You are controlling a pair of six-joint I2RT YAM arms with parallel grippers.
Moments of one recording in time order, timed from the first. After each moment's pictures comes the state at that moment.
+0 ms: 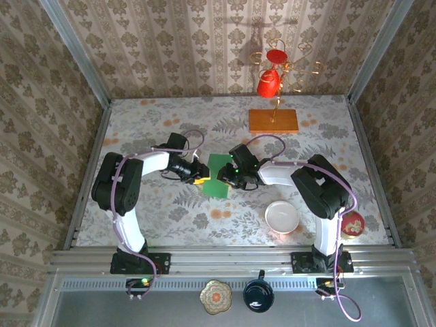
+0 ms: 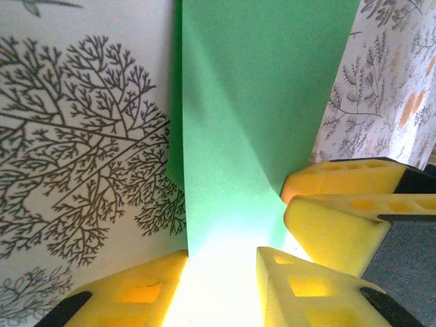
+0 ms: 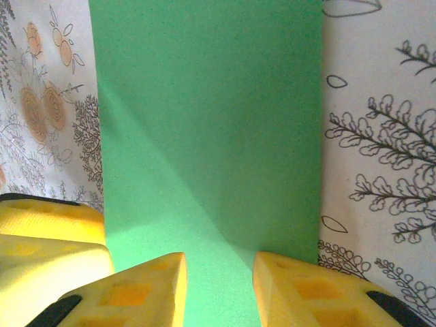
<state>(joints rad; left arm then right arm) -0.39 1.86 1.04 -0.43 0.73 -0.47 0.64 1.91 1.05 -0.06 -0.27 1.03</state>
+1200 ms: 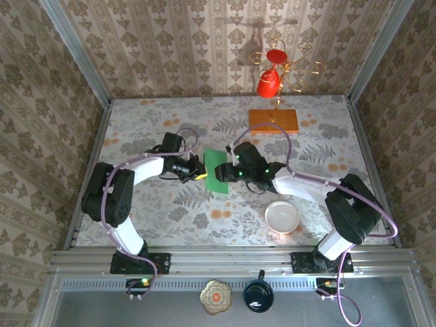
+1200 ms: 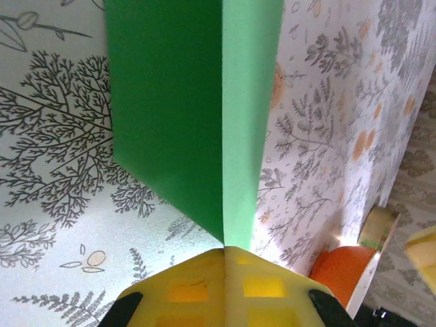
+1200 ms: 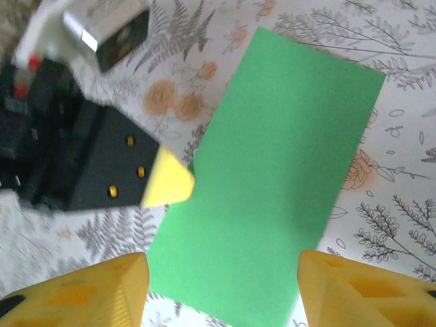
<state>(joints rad) -0.39 1.71 0.94 -0.30 0.69 -0.68 0.73 1.60 0.94 -0.05 -0.07 0.44</state>
